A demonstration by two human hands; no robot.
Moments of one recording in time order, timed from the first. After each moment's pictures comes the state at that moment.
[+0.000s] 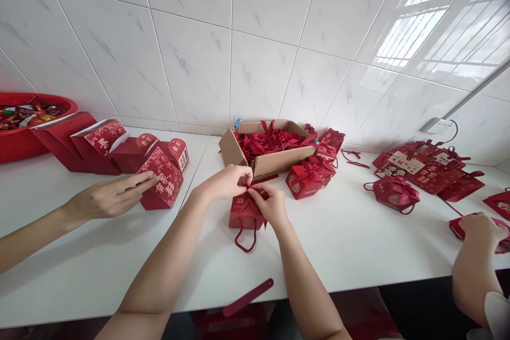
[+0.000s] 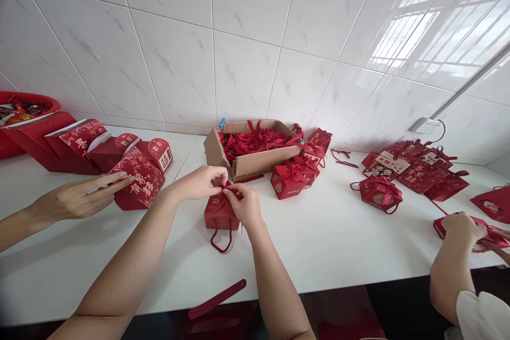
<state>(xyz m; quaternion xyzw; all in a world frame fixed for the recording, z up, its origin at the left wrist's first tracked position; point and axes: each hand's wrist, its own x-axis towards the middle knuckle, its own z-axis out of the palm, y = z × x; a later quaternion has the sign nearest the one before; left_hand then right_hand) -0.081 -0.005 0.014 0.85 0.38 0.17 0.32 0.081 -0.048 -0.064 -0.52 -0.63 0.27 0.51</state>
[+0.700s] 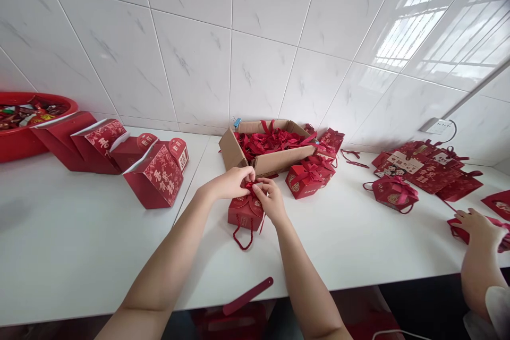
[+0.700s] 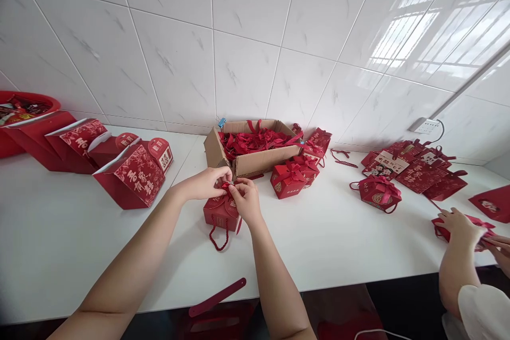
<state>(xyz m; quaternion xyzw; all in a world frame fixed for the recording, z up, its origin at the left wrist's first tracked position) -0.074 0.002 0.007 0.85 0.39 0.14 0.33 0.086 -0.035 -0.076 -0.53 -0.59 0.33 0.51</state>
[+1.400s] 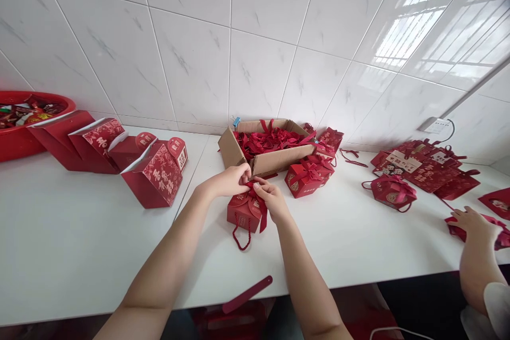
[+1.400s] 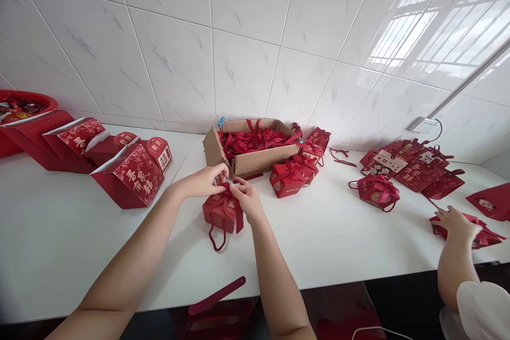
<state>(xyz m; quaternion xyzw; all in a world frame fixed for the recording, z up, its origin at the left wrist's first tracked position) -0.078 0.007 0.003 0.84 0.42 0.13 0.32 0.090 -0.038 -0.068 -0.45 -0.51 0.52 0.52</state>
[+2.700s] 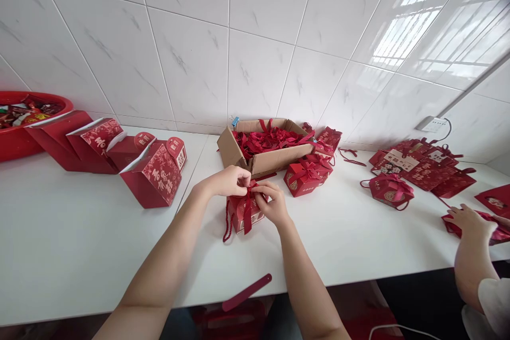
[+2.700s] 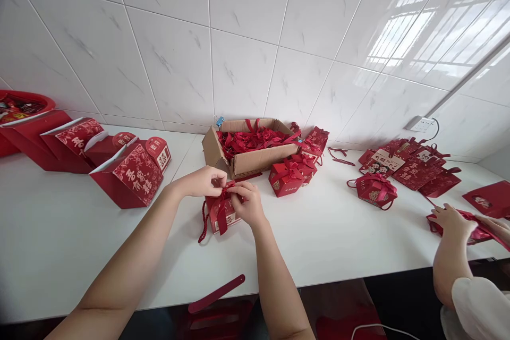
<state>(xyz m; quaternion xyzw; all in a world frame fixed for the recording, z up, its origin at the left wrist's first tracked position) -0.078 0.008 0.002 0.84 0.36 0.12 0.37 0.099 -0.046 -0.079 -0.43 -0.72 0.14 0.52</state>
